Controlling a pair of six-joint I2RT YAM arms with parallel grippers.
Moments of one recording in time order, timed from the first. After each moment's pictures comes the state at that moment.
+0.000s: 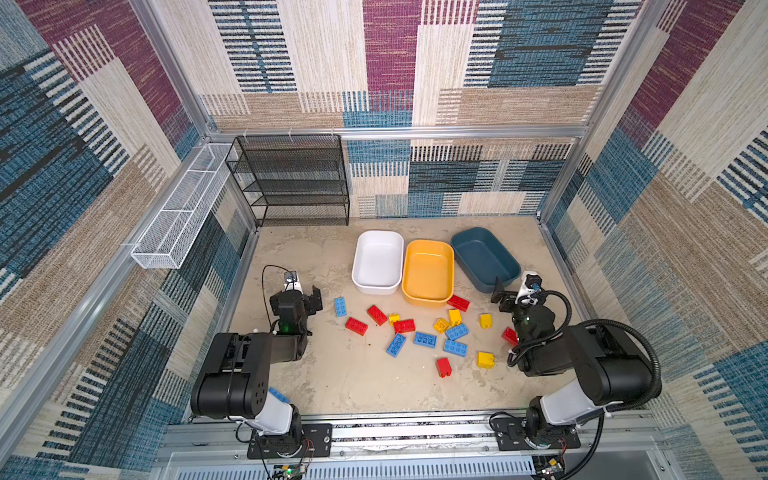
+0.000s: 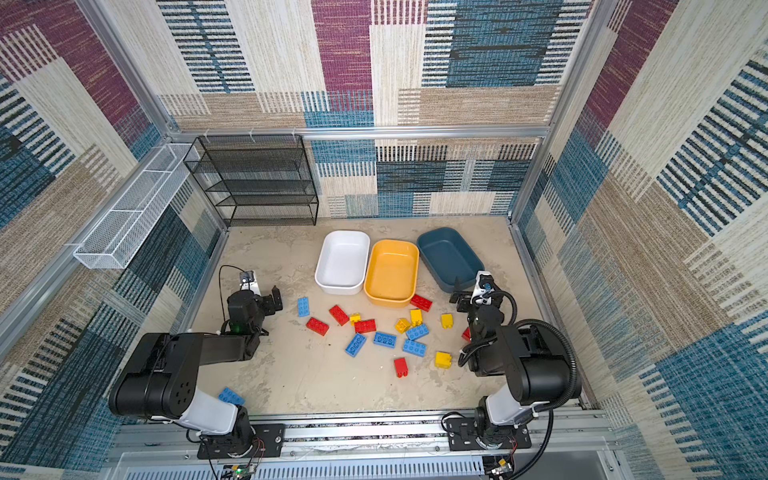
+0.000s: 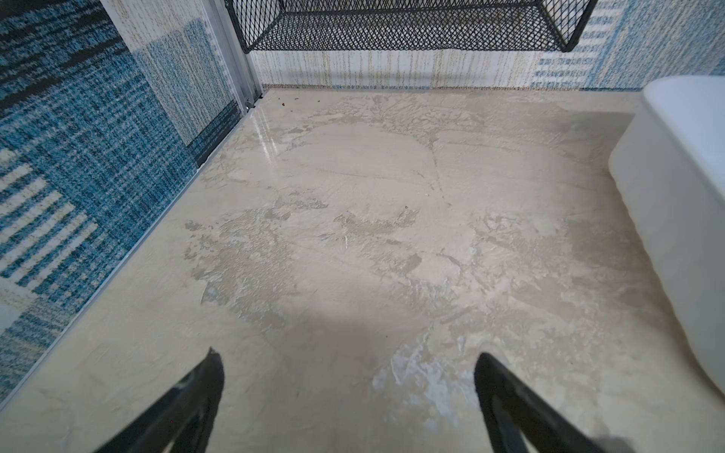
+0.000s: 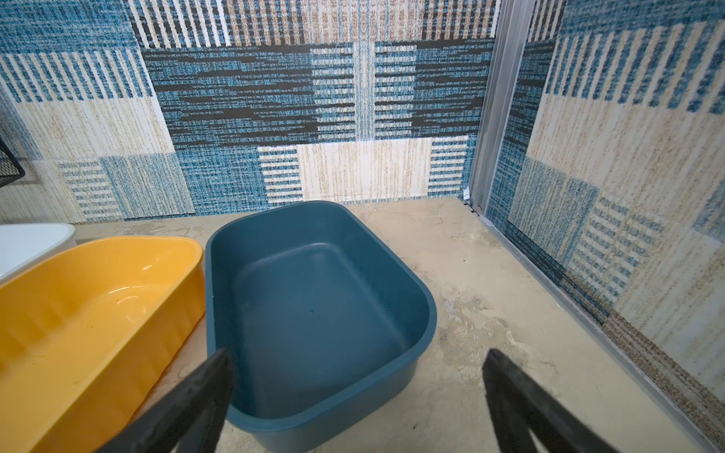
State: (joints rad) left arm -0.03 1.54 0.40 0.75 -0.26 -0.03; right arm 0.03 1.55 0.18 1.34 0.13 0.04
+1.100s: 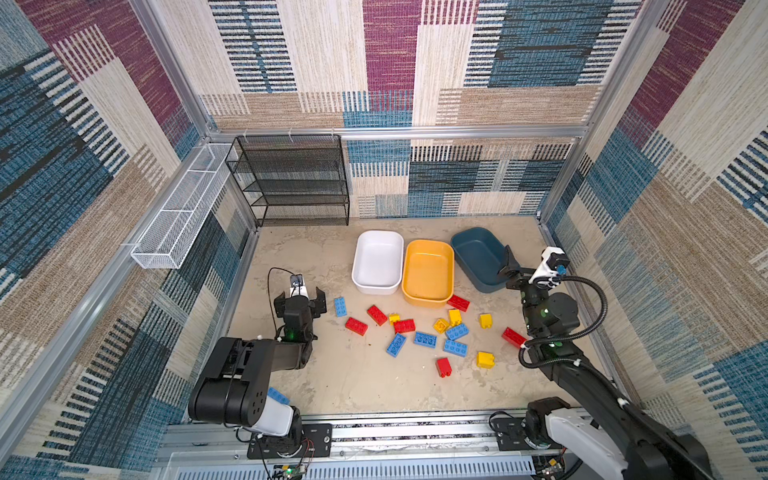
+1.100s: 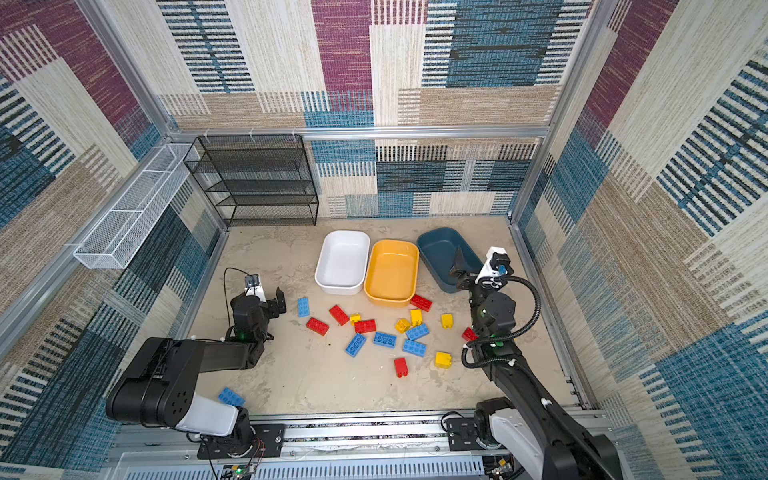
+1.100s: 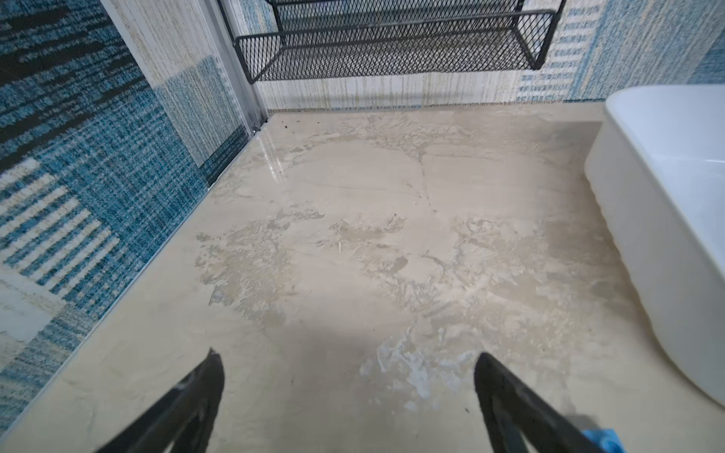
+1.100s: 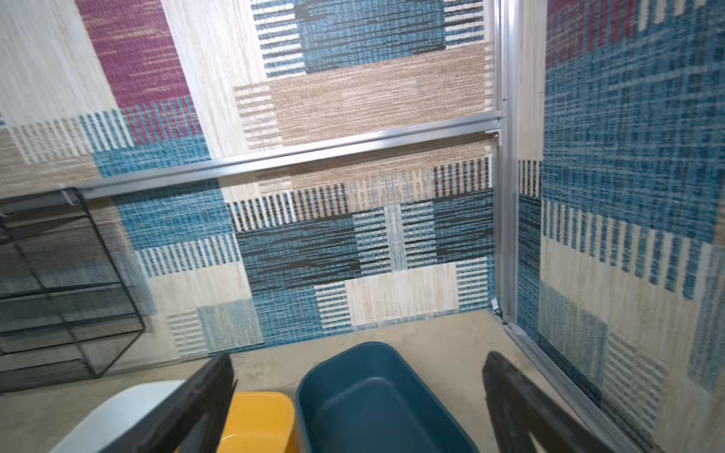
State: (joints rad) left arm -0.11 1.49 0.34 0.83 -0.35 0.00; right arm 0.20 0.86 0.47 0.59 0.22 0.14
